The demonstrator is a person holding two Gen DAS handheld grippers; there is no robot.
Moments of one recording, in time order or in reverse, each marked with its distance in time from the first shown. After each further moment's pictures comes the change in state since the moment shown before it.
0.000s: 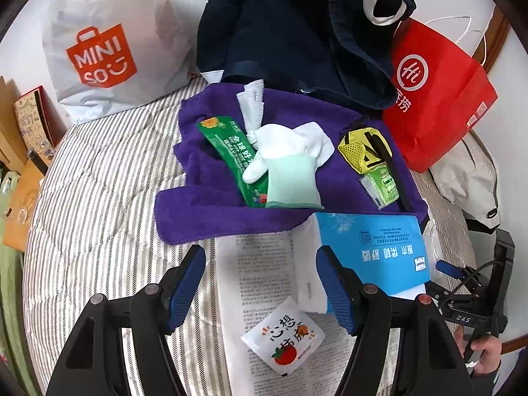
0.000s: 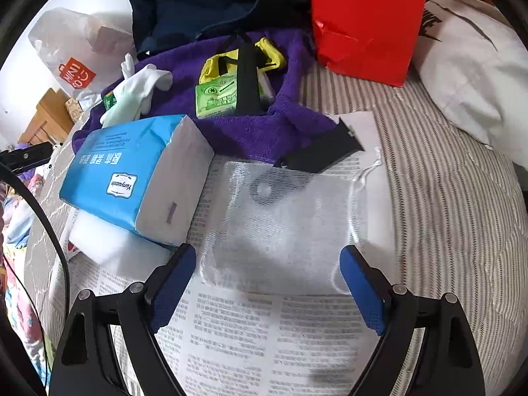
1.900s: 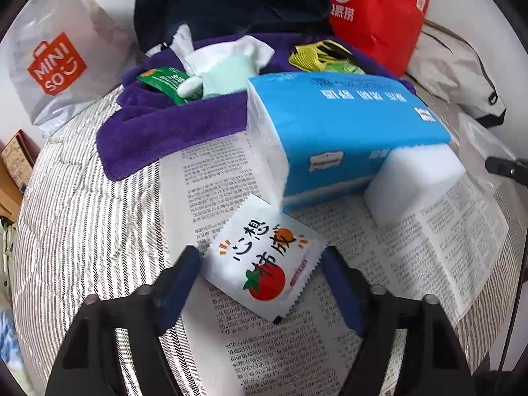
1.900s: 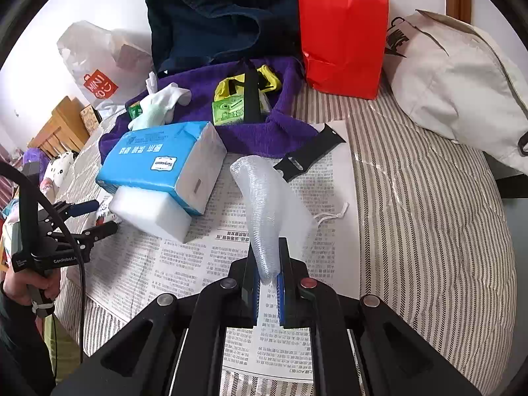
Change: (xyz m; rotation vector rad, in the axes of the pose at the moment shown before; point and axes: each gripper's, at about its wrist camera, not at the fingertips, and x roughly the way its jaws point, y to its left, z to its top) left arm 0.038 -0.041 -0.101 0.284 -0.013 0.079; right arm -0.063 -0.007 -0.041 -0.006 -0.094 0.023
